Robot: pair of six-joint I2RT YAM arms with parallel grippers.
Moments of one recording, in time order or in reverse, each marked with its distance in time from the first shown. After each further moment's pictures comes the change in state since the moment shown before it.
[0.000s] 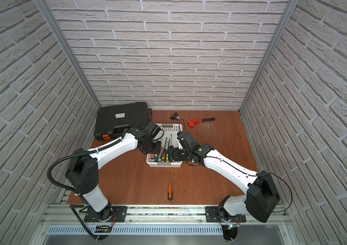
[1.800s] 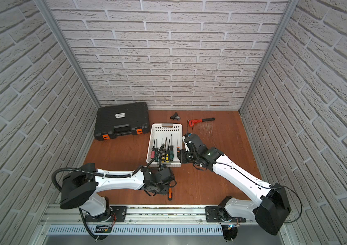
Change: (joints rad) left arm -0.558 -0.130 -0.459 0.229 -0.087 -0.528; right arm -0.029 -0.154 -0.077 -0.059 0.052 0.000
